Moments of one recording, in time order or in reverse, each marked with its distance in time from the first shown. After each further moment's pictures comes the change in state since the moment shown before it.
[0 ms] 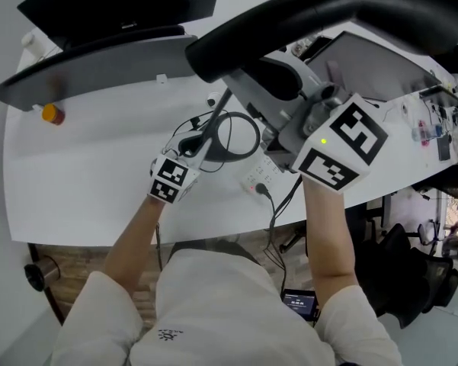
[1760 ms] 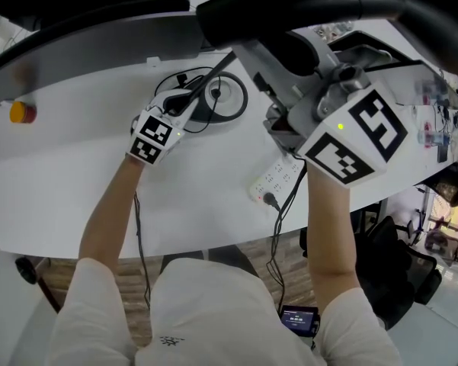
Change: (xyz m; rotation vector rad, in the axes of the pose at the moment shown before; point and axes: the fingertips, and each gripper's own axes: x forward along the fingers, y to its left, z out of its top) left arm 0.083 0.133 -0.057 0.037 0.067 -0.062; right arm 0.092 -0.099 -0.090 0.032 0.085 -0.081
